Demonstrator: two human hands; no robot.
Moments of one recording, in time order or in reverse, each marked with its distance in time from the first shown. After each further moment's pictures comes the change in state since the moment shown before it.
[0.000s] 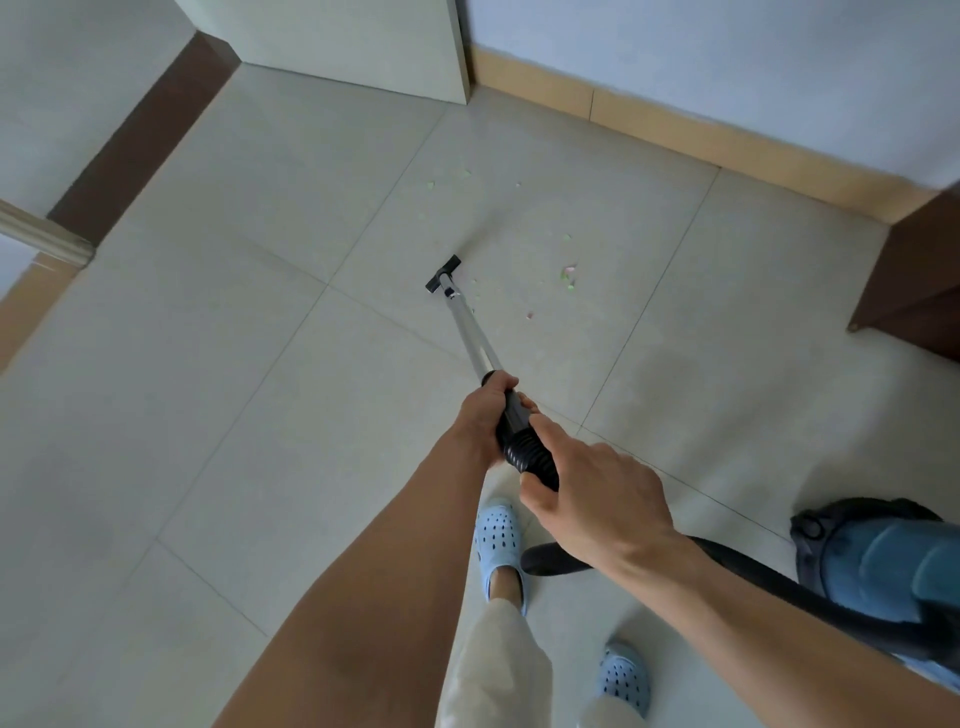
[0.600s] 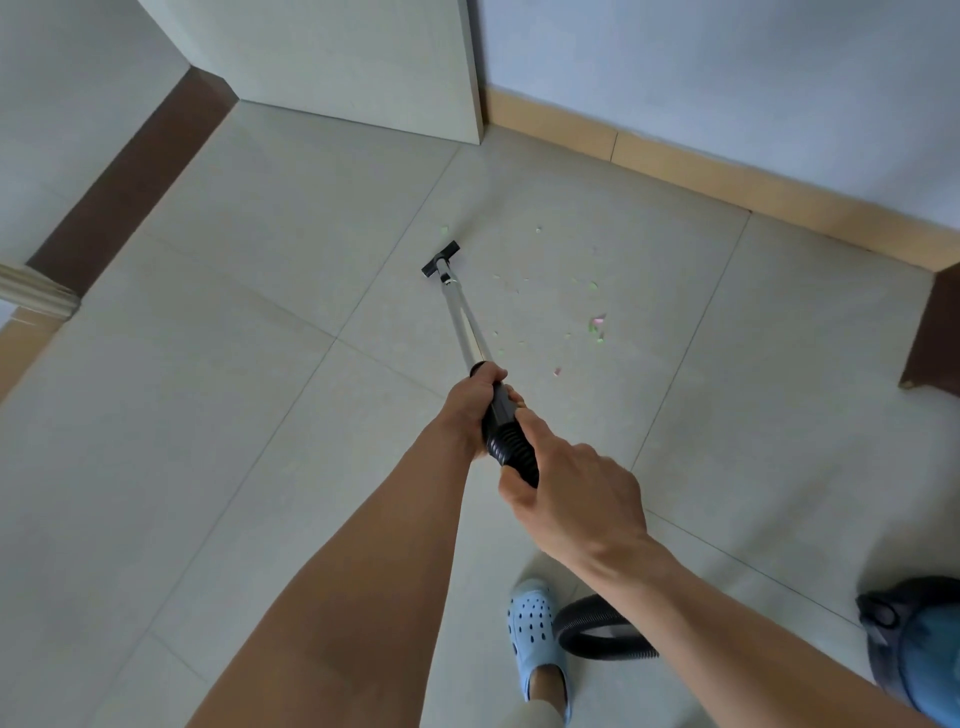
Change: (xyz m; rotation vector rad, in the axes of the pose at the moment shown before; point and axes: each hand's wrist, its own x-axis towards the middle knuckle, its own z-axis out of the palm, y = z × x) left_hand 0.084 0.162 -0.014 0.075 -0.025 0.047; right_hand 0.147 -0.083 -0.028 0.130 0.034 0.059
